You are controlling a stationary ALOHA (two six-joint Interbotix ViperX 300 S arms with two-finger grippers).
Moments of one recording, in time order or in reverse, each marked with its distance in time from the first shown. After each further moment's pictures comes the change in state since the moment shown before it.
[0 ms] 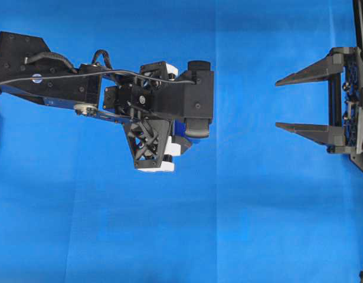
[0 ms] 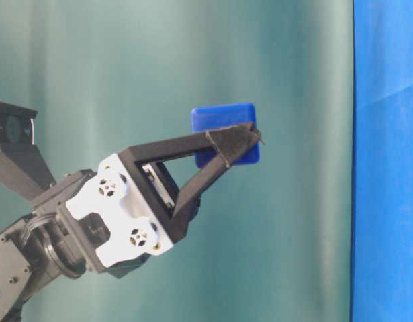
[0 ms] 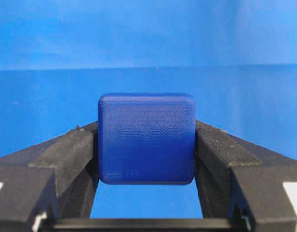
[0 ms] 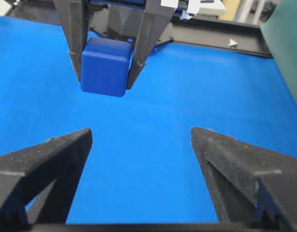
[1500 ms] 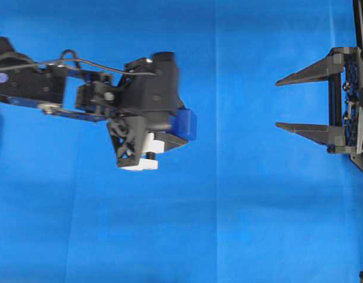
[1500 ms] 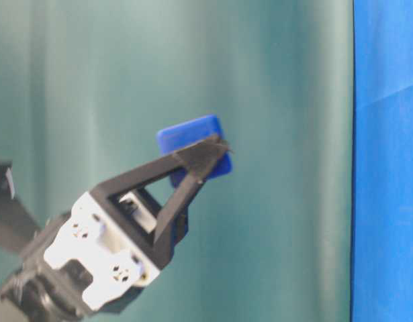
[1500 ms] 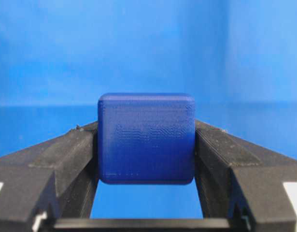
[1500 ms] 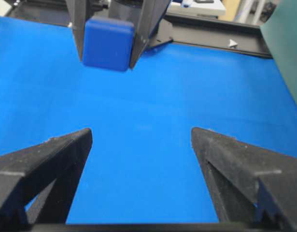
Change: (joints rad) left arm -0.002 -0.155 0.222 0.002 -0.336 0.002; right arm 0.000 0.000 0.000 0.000 0.000 0.000
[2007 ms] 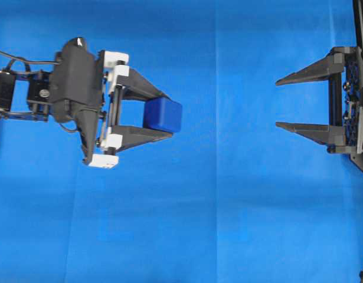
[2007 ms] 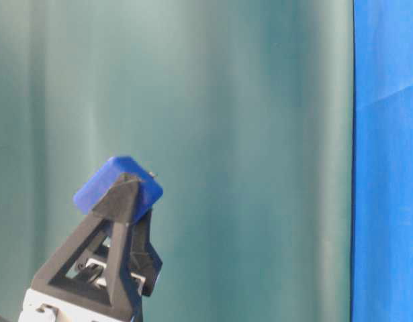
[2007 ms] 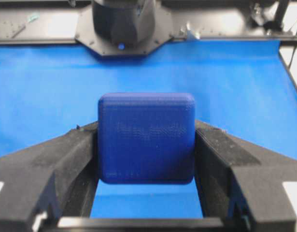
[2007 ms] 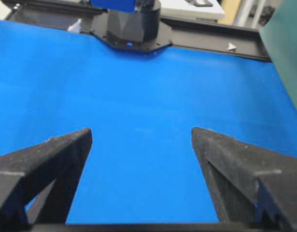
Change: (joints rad) left arm -0.005 -0.183 0.307 -0.002 -0.561 0.006; right arm 0.000 -0.002 0.000 0.000 -0.009 0.000
